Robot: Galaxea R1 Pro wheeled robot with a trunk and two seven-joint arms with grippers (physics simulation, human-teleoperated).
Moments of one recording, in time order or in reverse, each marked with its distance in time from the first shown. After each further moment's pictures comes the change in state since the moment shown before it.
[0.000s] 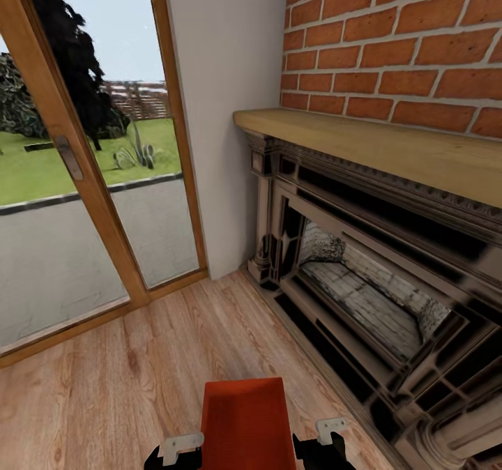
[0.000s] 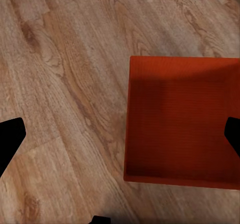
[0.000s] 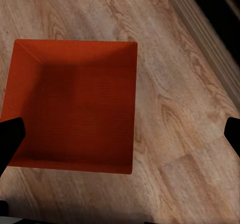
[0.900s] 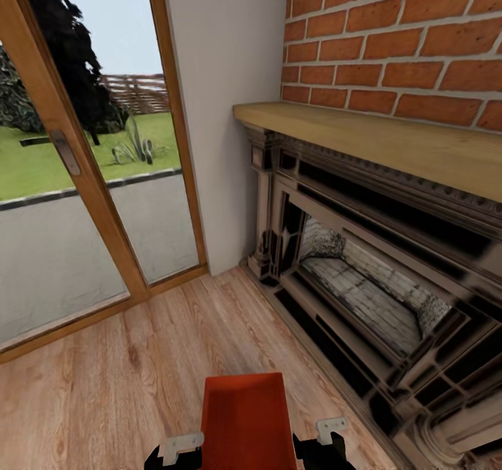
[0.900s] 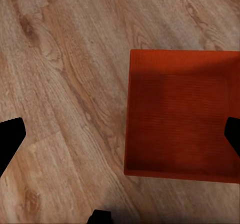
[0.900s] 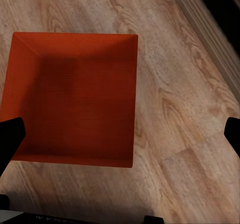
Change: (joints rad) left arm 0.000 0.000 0.000 0.000 0.000 0.000 -0.001; right arm 0.000 0.000 0.000 0.000 0.000 0.001 -0.001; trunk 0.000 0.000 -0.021
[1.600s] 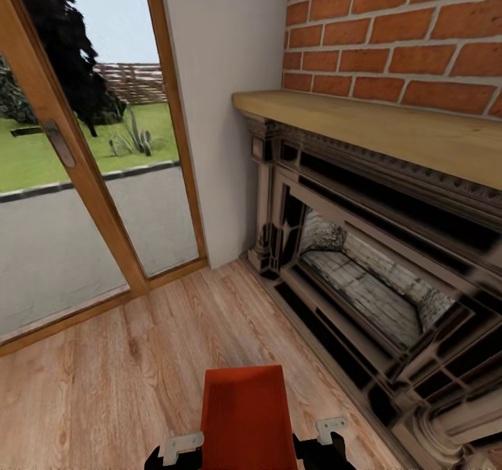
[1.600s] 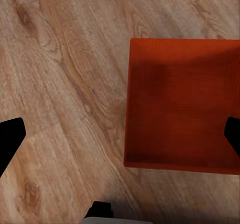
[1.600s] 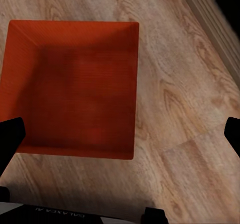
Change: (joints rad) left arm 0.000 0.000 -0.001 0.000 0.004 0.000 -0.002; right arm 0.000 0.000 0.000 0.000 0.001 0.000 0.000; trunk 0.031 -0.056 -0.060
